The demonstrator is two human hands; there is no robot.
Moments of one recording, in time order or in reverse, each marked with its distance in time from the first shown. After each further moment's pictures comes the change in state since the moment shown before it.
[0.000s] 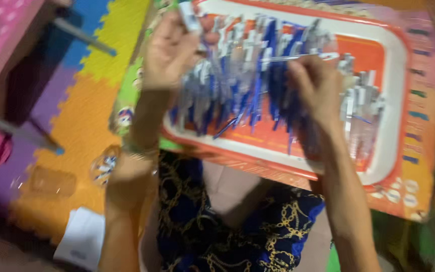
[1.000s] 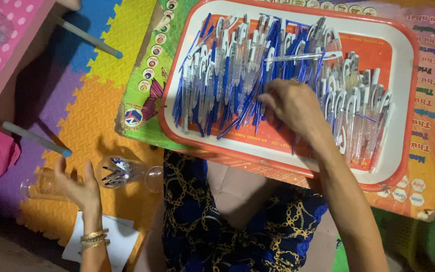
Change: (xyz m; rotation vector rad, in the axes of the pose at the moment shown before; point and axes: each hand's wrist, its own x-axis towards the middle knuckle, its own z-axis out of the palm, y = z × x) left_hand -0.370 0.018 -0.235 1.416 0.824 0.159; right_hand -0.017 -0.013 0.030 -0.465 -0.322 -0.145
